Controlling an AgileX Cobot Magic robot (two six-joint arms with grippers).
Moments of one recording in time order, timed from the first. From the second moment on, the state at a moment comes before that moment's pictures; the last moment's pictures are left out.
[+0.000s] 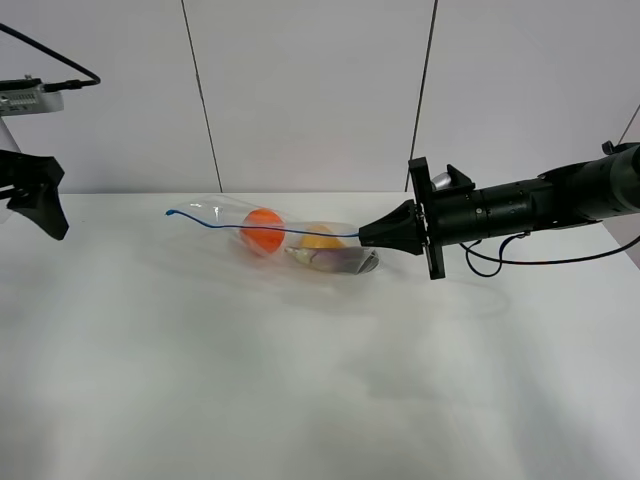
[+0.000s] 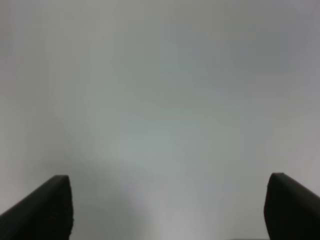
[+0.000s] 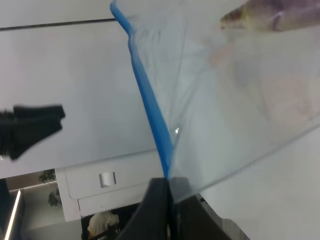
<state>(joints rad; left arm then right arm) 0.06 1.43 -1.25 -0.05 1.21 0.02 0.04 2.01 -1.13 1.45 1.20 -0.70</state>
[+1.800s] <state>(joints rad) 0.04 0.00 -0.58 -0.04 1.17 0.01 0.04 2.01 -1.18 1.29 1.20 -0.68</state>
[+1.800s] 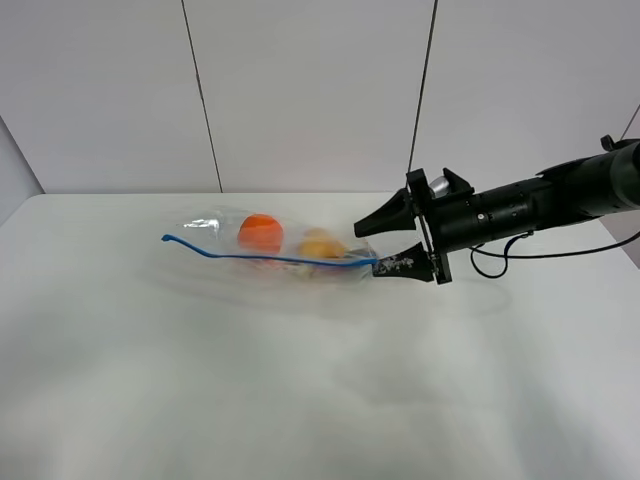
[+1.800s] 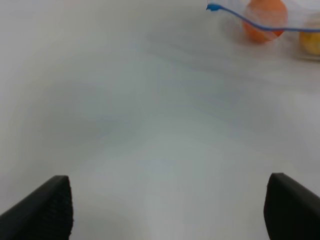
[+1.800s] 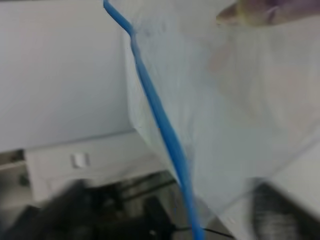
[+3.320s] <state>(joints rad) 0.04 0.00 -0.58 -0.04 1.17 0.01 0.03 1.39 -1.25 0.01 1.21 -0.07</state>
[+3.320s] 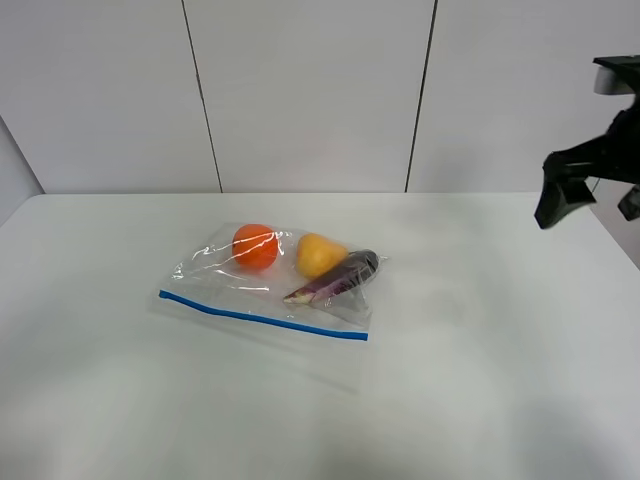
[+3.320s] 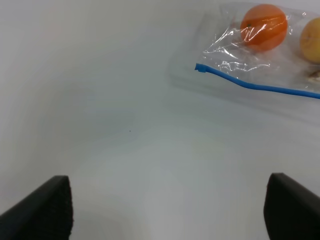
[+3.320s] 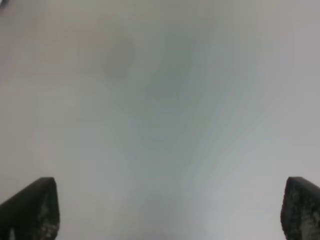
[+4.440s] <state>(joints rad) 0.04 0.00 -0.58 -0.04 1.17 0.01 0.03 0.34 -0.50 0.06 1.03 -0.04</state>
